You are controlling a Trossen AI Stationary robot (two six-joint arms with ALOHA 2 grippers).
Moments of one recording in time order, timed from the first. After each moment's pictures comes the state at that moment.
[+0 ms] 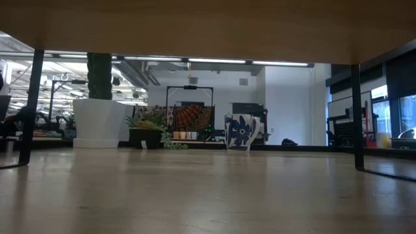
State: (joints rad) left arm -0.15 0.95 1.38 -0.96 -0.54 -0.38; right arm 0.70 1.63 2.07 -1.55 0.08 -0.18
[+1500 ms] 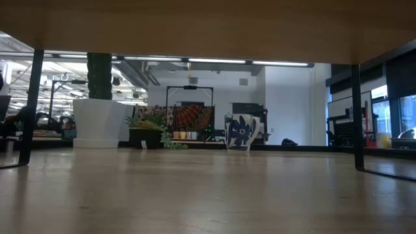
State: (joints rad) left arm -0.15 0.95 1.38 -0.96 -0.53 -0.39; right arm 0.70 1.89 2.07 -1.49 -0.16 -0.29
